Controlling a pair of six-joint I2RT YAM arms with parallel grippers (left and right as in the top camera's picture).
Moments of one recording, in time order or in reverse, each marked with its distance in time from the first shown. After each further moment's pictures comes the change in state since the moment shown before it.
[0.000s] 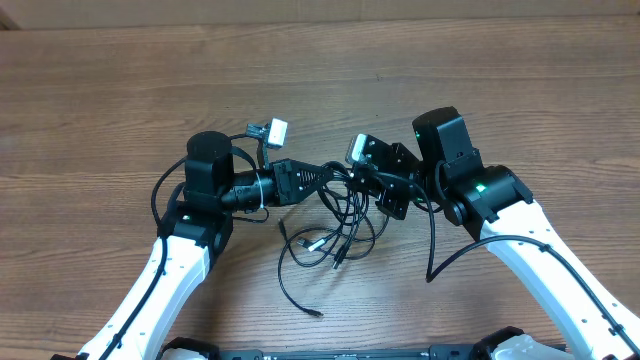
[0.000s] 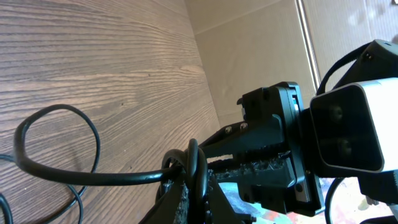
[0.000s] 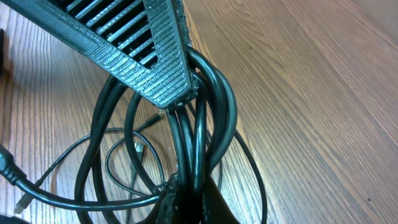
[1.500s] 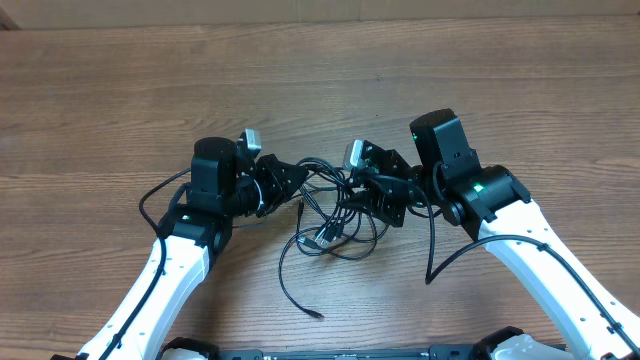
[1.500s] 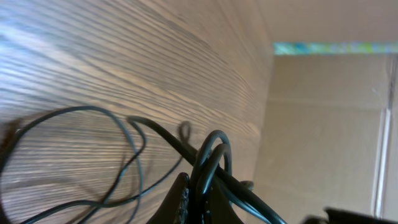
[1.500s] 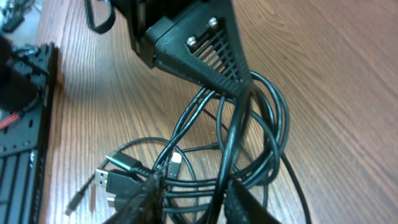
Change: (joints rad) left arm 0.000 0.000 0.000 -0.233 -0.399 -0.216; right arm 0.007 0.006 0.000 -0.026 -0.126 0.023
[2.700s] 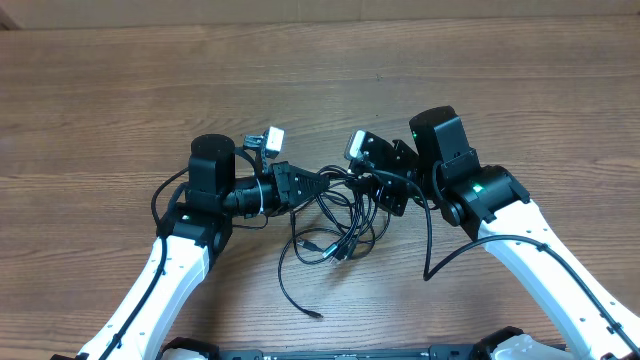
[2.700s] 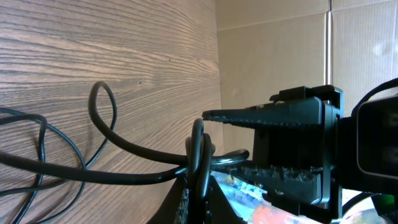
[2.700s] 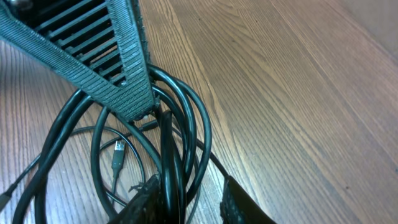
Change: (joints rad) left arm 0.000 0.000 0.000 0.094 0.359 0.138; right arm 0.001 0.000 0.000 0.061 0.207 0.000
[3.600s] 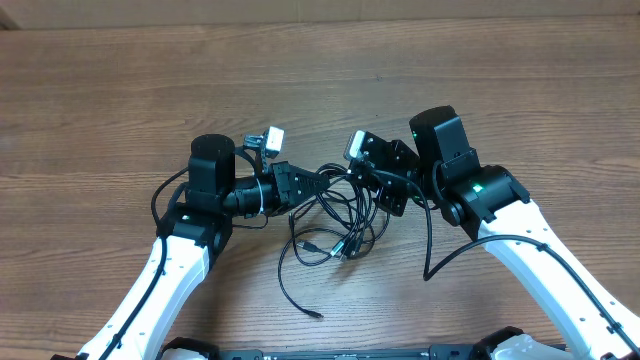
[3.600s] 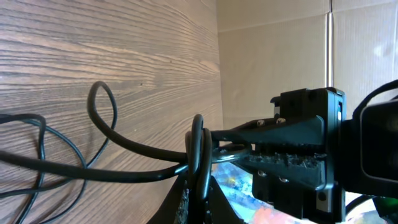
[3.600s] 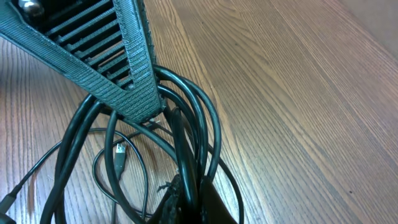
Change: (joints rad) left arm 0.000 0.000 0.000 0.002 -0.010 0.000; right arm 0.000 0.000 0.000 0.003 -0.023 0.000
